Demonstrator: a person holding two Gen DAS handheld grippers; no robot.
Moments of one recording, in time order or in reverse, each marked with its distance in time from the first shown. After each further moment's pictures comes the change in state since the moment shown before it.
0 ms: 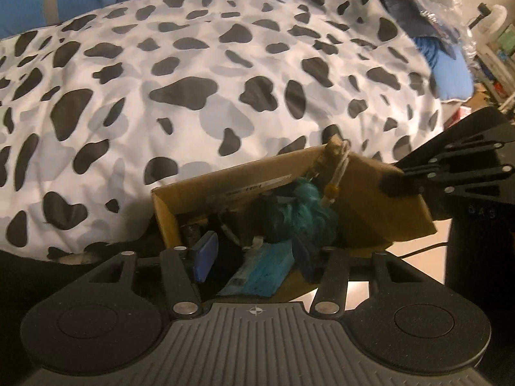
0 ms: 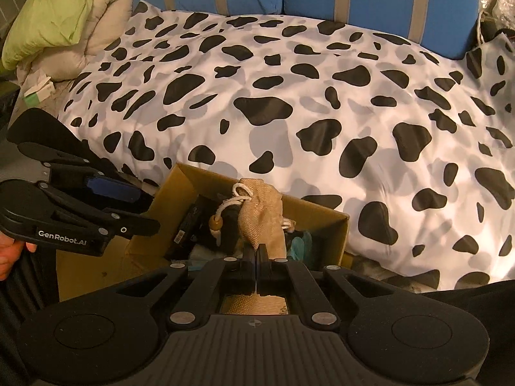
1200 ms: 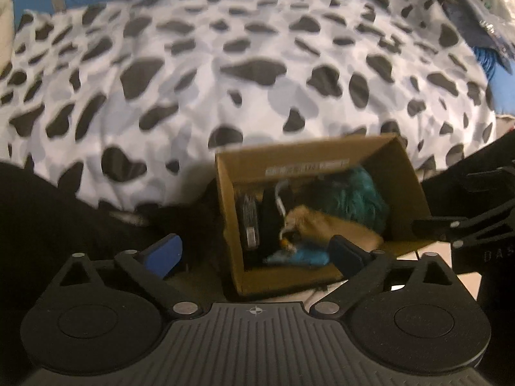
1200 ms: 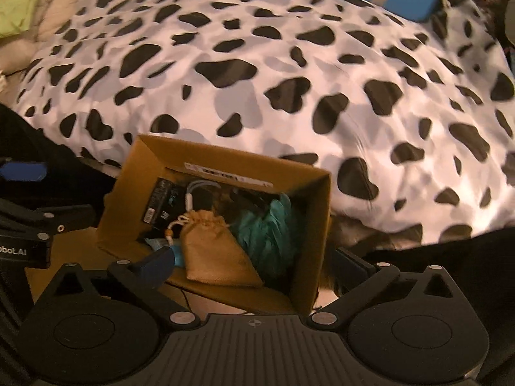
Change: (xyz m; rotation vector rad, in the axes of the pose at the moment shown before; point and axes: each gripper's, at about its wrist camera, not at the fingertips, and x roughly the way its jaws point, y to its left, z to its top) left arm -0.009 0.009 -0.024 -0.143 0.036 0.192; right arm 0.025 0.016 -0.017 0.113 0.120 -0.189
